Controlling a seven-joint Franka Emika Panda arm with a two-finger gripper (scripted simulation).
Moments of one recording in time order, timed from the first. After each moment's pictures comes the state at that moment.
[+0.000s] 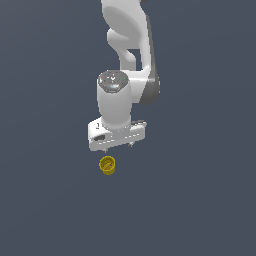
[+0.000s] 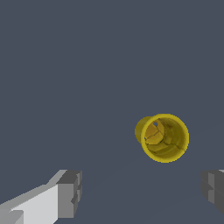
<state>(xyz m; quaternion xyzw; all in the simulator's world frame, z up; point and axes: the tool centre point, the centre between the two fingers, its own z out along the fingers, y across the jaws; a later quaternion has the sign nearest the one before) 0.045 -0.037 0.160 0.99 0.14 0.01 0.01</state>
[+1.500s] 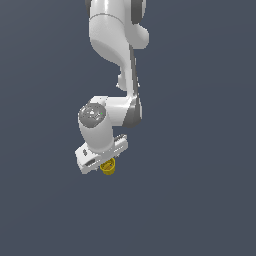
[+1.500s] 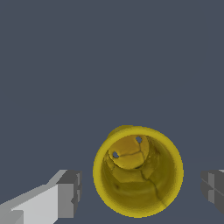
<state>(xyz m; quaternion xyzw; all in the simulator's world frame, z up) 0.072 -0.090 0.088 0.95 0.30 0.00 0.00</state>
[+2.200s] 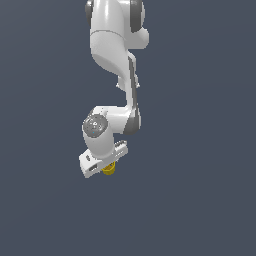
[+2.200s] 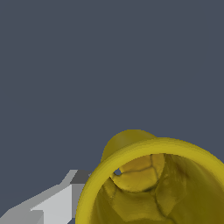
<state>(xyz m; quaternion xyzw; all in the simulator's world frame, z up) 0.072 -0.090 0.046 0.95 0.30 0.00 0.00</state>
